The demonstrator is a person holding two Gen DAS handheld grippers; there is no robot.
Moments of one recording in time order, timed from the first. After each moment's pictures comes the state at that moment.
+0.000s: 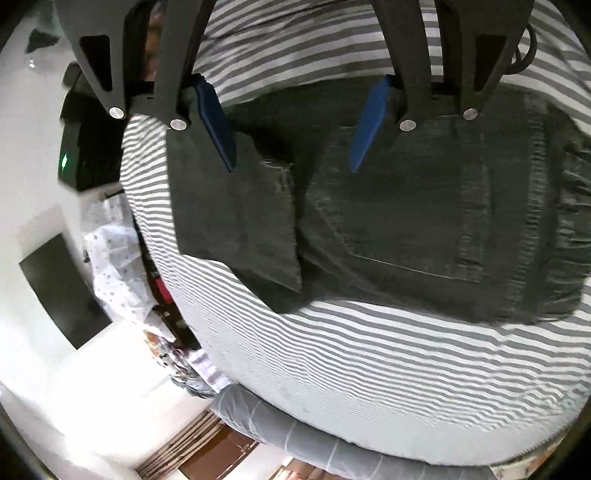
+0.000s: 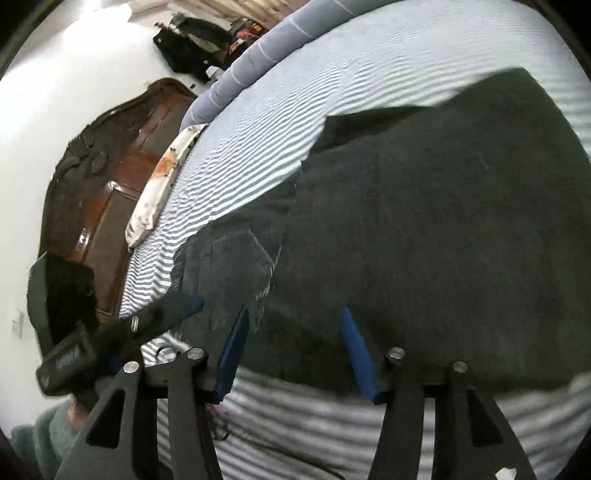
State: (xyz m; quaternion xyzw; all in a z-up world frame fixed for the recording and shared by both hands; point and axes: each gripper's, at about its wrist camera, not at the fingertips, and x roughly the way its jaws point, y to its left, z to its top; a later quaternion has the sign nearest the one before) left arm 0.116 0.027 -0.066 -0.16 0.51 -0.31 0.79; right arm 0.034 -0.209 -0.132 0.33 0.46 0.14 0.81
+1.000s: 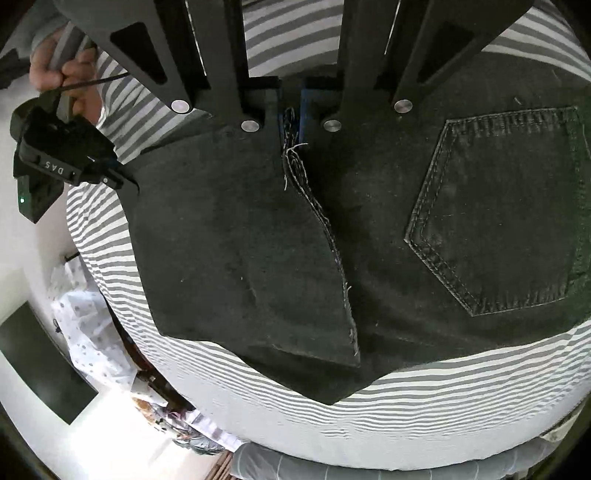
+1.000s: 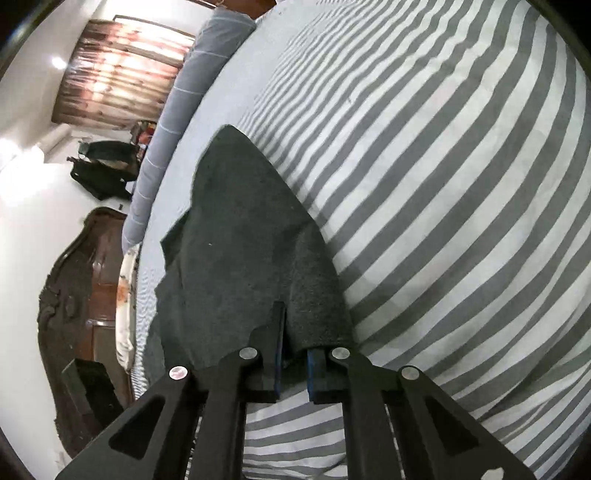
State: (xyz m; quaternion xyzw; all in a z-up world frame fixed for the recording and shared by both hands) left arm 0.098 -0.063 -0.114 -0.02 0.54 -0.29 0.79; right arm -0.039 -0.374 -0.181 0.49 0.40 -0.04 0.77
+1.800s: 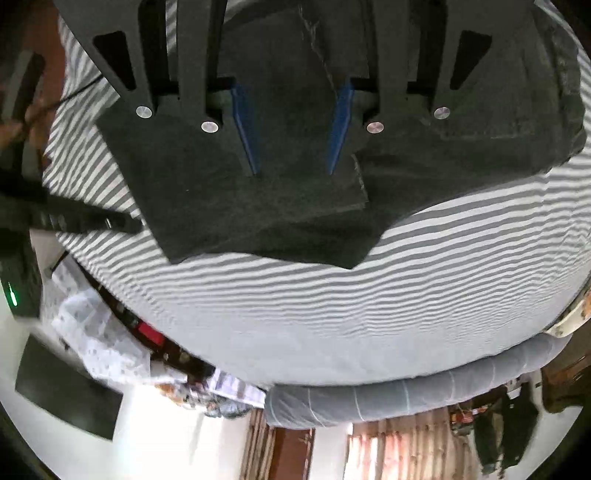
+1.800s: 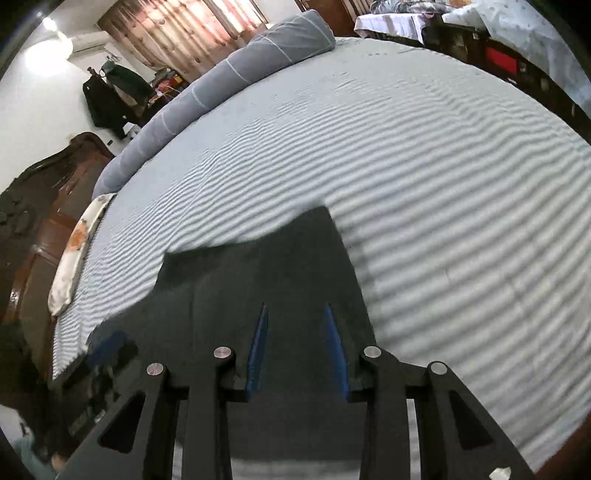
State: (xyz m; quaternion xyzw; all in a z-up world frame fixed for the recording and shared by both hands) left arm 0.130 -0.108 -0.066 0.07 0.41 -0.29 0.86; right arm 0.069 -0.356 -0.101 0.26 0.43 -0.06 0.86
